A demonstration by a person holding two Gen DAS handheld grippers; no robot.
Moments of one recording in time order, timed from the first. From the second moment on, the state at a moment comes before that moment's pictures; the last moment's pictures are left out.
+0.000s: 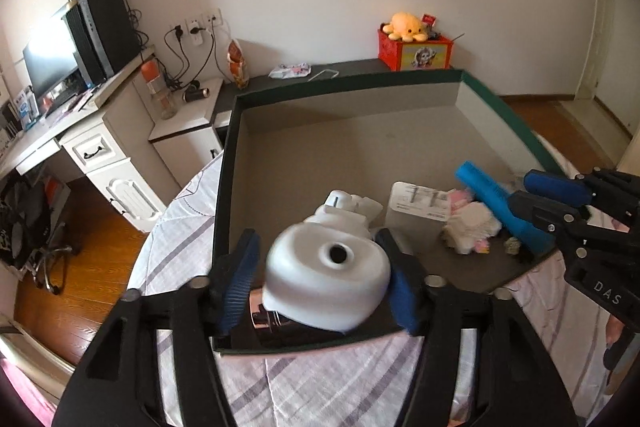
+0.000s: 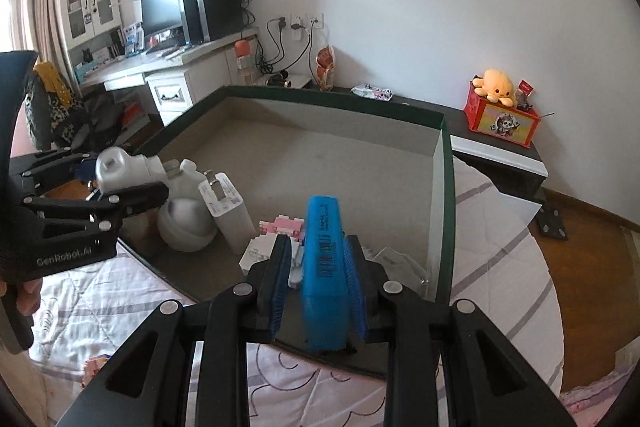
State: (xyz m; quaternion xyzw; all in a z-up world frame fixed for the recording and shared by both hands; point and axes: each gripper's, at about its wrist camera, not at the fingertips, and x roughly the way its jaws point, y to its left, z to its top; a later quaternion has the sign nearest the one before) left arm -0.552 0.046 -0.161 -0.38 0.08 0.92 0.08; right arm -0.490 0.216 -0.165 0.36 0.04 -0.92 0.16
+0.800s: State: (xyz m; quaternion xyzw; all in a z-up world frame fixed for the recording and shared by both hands) left arm -0.354 0.004 -0.057 -0.21 0.06 0.97 0.05; right arm -0.320 0.194 -0.056 0.19 0.05 -0.97 0.14
